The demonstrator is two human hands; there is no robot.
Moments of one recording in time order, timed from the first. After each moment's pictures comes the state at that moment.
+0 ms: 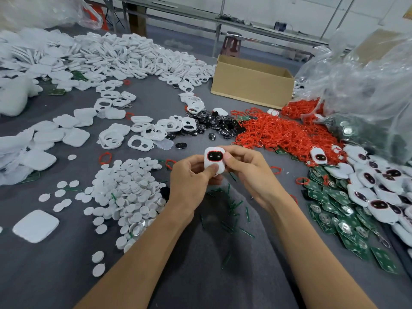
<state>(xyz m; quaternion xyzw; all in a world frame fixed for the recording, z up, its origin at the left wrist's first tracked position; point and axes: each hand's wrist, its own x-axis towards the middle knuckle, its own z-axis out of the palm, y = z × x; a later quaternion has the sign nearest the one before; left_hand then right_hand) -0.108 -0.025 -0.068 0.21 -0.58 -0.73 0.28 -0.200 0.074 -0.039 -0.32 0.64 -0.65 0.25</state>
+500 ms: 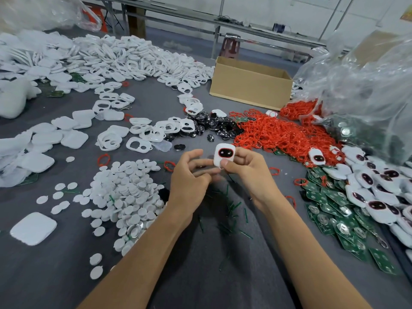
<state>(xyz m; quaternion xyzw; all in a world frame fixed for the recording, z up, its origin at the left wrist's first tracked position) -0.110 -0.023 -0.071 0.22 -0.54 -0.76 0.29 -0.197 0.072 -0.039 -0.25 0.67 -0.66 0.22</state>
